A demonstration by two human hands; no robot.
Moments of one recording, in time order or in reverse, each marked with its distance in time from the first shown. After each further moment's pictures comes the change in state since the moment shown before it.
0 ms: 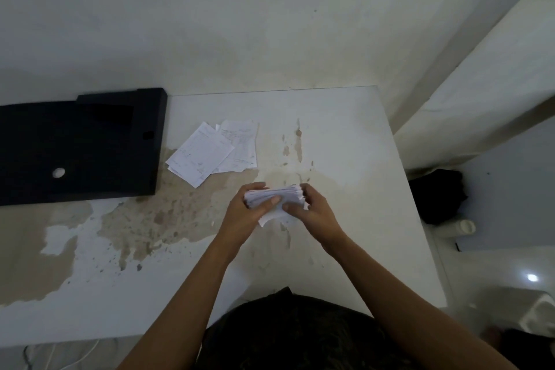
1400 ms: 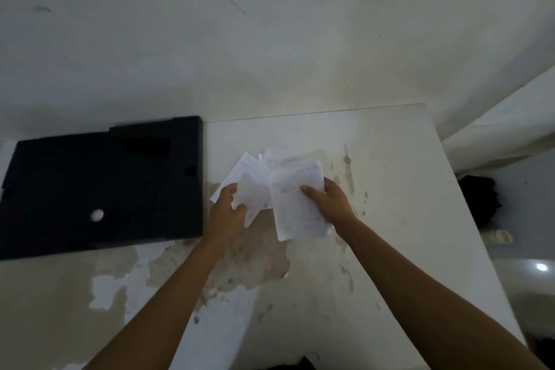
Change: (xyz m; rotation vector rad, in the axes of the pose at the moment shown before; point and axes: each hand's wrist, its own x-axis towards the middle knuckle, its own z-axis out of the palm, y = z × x) left_hand 0.125 -0.025 -0.159 0.250 0.045 -0.013; right_hand 0.128 -0.059 0.078 -0.102 0.096 0.265
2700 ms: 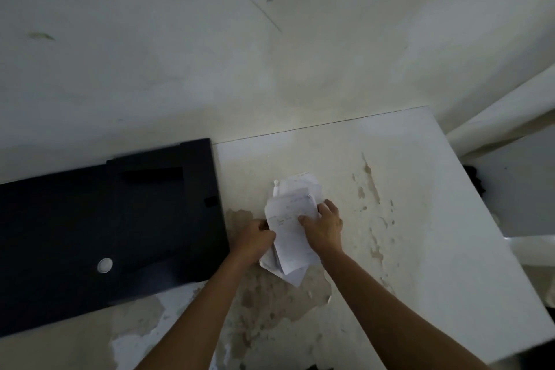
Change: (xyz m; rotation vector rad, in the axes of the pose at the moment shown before) left_hand 0.053 -0.016 -0.026 0.081 -0.421 -0.198; right_hand 0.020 -0.003 0.121 -0.234 0.348 0.223
